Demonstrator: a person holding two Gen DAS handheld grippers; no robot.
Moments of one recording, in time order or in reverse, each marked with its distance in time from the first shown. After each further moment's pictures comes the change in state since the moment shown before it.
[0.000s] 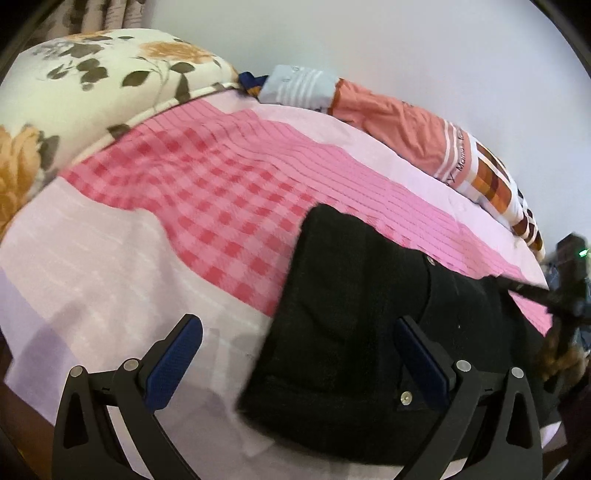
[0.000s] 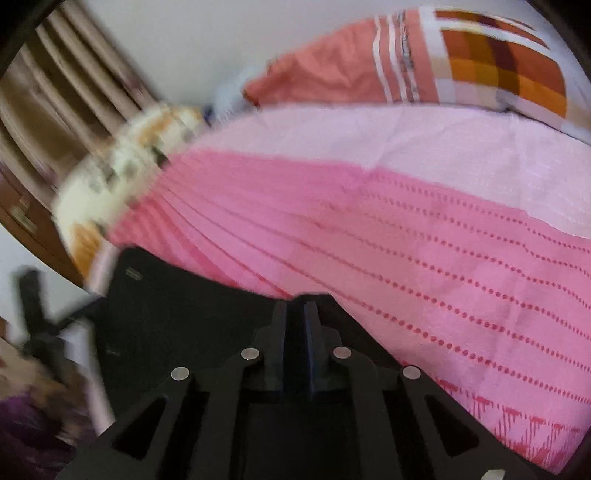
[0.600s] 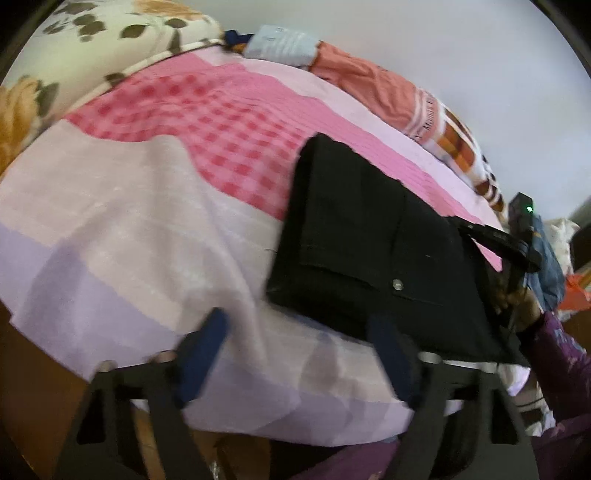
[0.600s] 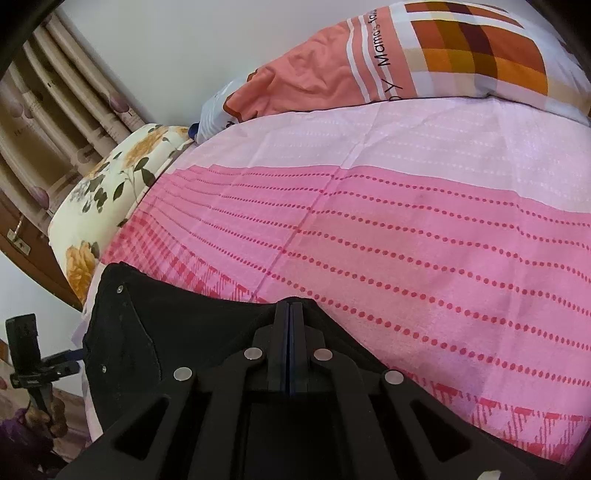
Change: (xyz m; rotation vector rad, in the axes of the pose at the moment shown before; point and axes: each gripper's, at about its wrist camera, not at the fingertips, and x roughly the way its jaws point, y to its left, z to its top) left arm -0.034 0.030 -0.038 0.022 0.183 -0.183; right arm -0.001 -0.014 -0.005 0.082 -0.076 0.017
